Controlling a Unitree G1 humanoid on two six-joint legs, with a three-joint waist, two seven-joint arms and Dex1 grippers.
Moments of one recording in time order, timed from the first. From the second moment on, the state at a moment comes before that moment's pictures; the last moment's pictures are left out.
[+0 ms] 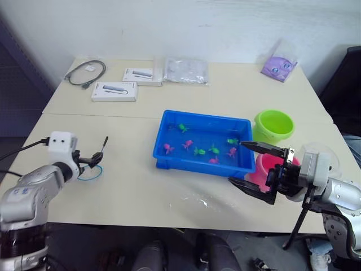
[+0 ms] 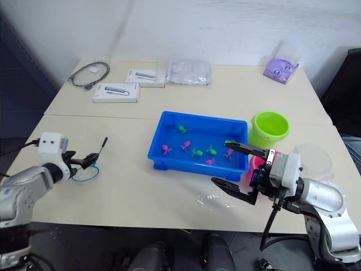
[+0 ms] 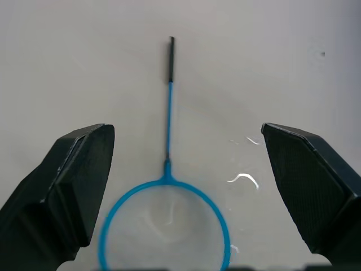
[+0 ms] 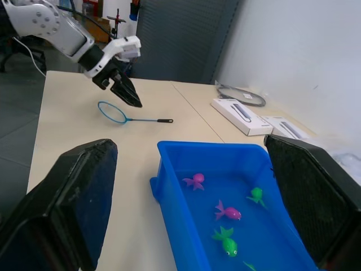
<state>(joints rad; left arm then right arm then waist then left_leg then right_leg) -0.28 0.67 0.30 -0.07 -0.40 0.95 -0.24 0.02 -0.65 -0.22 -0.49 0.61 0.04 1.03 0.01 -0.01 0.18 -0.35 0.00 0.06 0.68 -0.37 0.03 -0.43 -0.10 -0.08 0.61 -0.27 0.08</state>
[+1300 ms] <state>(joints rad) -0.56 0.98 -0.06 -0.03 -0.40 0.37 -1.41 -0.37 -0.98 -0.07 -0.59 0.93 0.81 0.82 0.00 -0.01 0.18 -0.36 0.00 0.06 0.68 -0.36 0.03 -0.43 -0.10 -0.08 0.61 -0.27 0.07</state>
